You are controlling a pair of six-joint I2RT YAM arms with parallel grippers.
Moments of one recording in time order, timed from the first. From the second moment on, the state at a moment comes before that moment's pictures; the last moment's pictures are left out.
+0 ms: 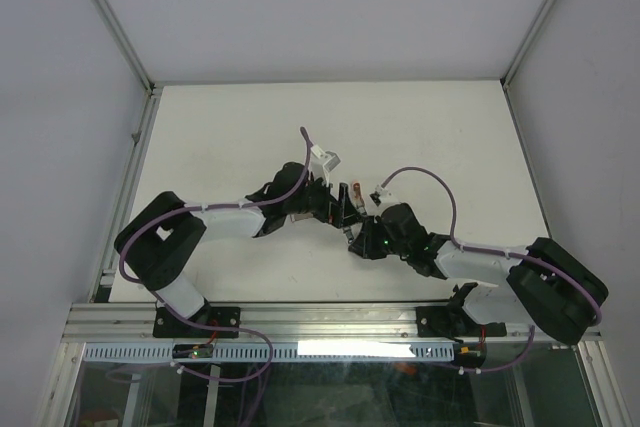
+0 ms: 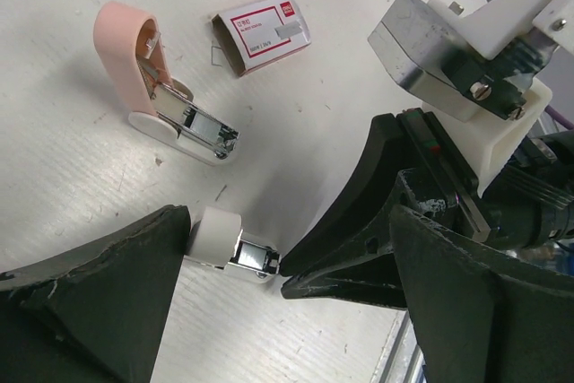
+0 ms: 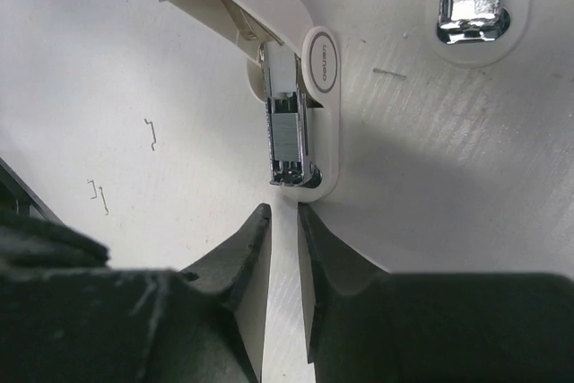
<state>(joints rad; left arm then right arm) -0.78 1.64 0.75 0.46 0.43 -0.54 0.81 1.24 0.31 0.24 -0.11 0.68</state>
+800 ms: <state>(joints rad) -1.00 1.57 0.75 0.34 -0.05 -0.31 0.81 1.24 0.29 0.27 -0.09 0.70</state>
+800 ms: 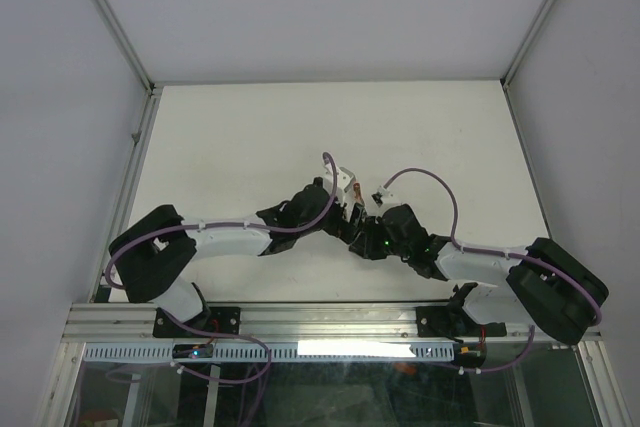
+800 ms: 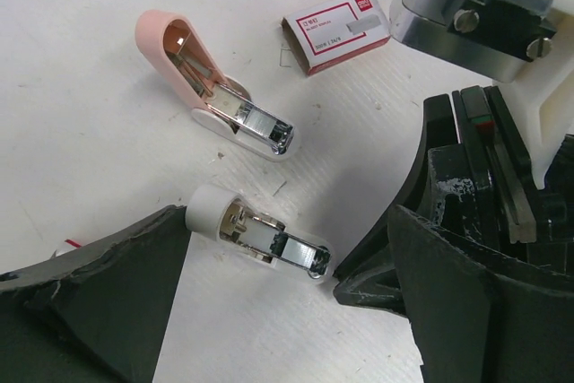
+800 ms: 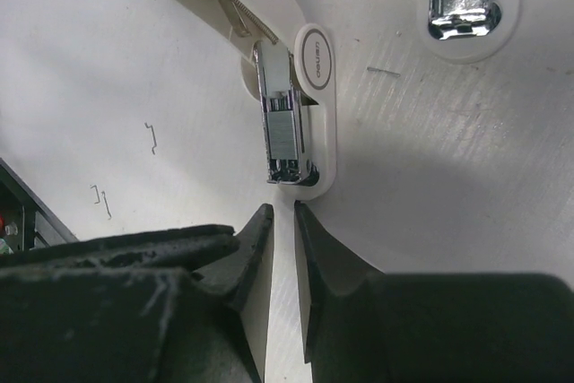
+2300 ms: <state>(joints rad) -1.10 1.40 0.67 0.33 -0.07 -0.35 0.81 1.19 0.28 0.23 -0.06 0.68</state>
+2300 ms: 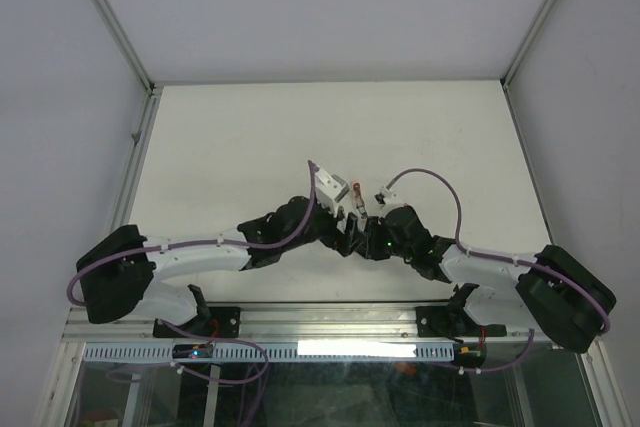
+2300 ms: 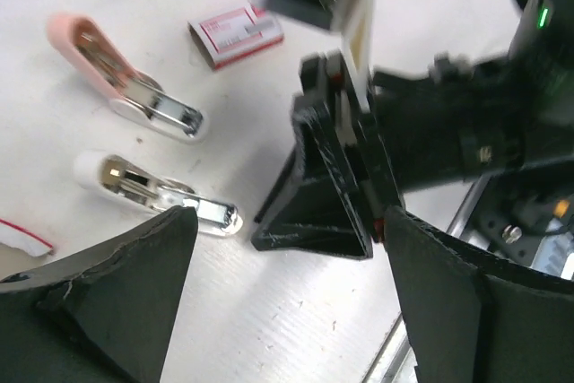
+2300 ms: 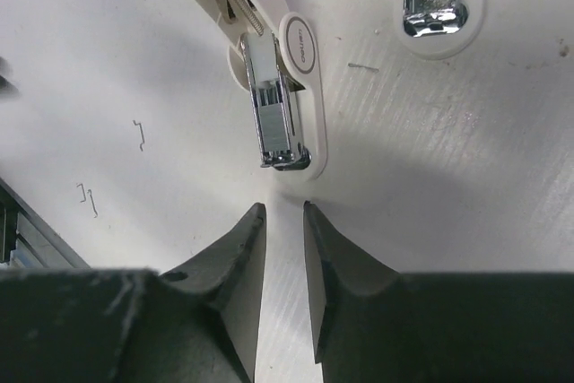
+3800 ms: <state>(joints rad) -0.86 1.64 0.79 0.31 0.11 -0.30 0.69 1.02 0.29 0.04 -0.03 0.65</state>
